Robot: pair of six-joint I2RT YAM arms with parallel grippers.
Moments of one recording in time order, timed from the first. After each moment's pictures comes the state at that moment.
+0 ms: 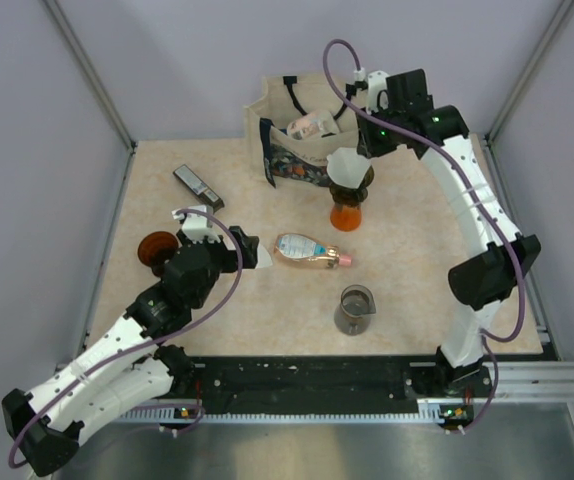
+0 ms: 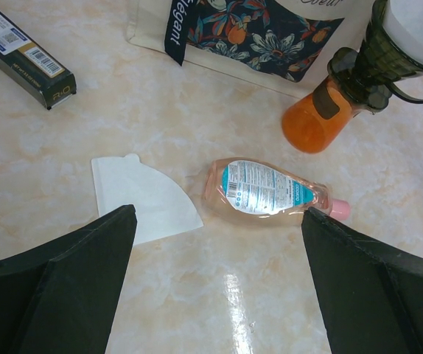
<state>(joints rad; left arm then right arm) -0.72 0.71 0.64 -0.18 -0.43 -0.47 0.36 1.86 2.15 -0.99 -0.13 -0.07</state>
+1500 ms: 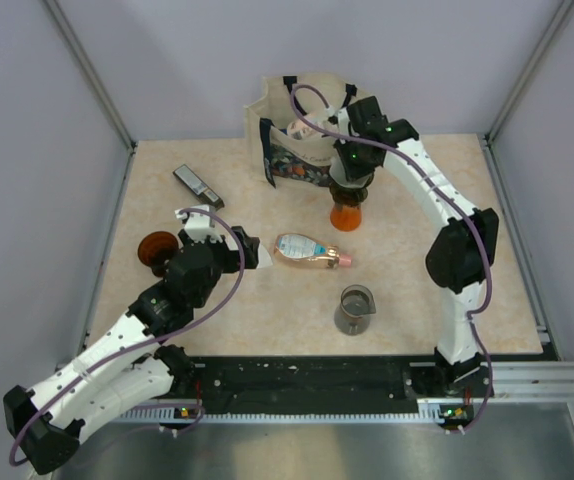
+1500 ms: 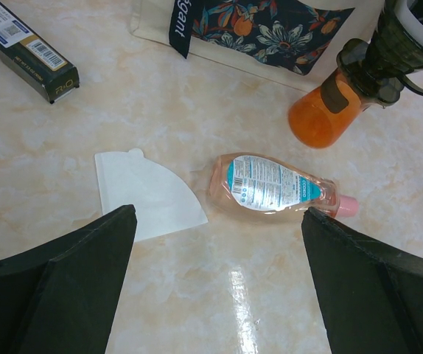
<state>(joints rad) -0.72 0.73 0.64 -0.19 -0.44 -0.47 0.44 2.03 2.07 -0.97 0.00 -0.08</state>
